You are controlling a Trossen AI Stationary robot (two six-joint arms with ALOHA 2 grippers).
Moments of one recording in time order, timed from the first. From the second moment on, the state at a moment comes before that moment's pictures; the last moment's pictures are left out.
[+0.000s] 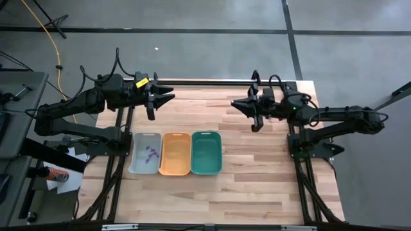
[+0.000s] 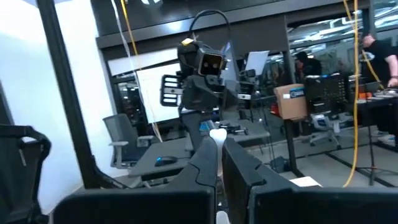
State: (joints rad) left arm 0.16 0.90 1.13 -0.33 -0.10 -0.27; right arm -0.12 1.04 0.77 0.55 -0.08 0.20
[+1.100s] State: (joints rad) left arm 0.16 0.90 1.13 -0.34 -0.11 -0.21; right arm -0.12 1.39 1.20 -0.18 -0.21 0.20
